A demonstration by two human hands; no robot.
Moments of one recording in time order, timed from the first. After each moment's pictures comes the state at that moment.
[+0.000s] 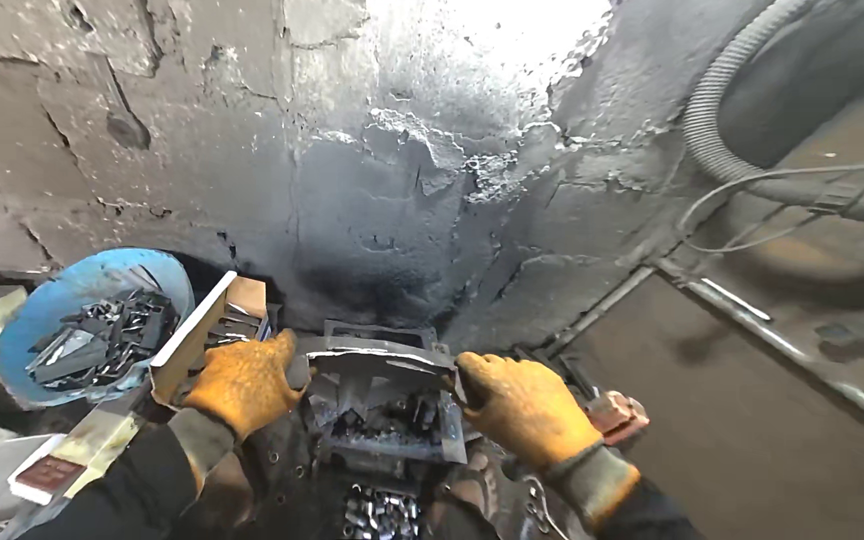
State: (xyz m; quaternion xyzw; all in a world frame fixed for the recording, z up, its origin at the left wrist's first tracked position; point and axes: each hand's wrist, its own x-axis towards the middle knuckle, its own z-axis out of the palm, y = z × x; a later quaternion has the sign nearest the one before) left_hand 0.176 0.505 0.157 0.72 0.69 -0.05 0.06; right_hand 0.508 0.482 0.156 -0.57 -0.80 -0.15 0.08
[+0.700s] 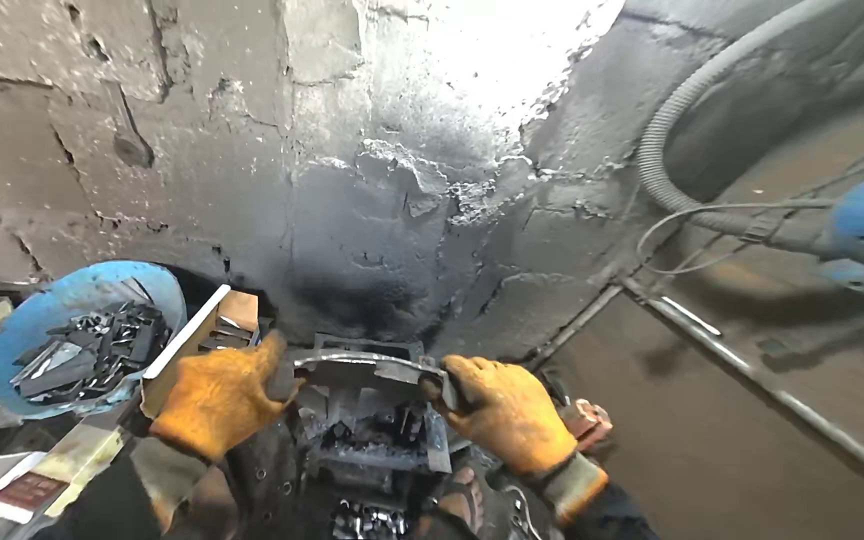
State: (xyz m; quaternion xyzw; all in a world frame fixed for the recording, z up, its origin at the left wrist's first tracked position) left_hand 0.156 0.492 0.147 0.75 0.63 0.17 -0.11; right_hand 0.513 0.489 0.156 -0.52 -0.80 -0.20 0.20
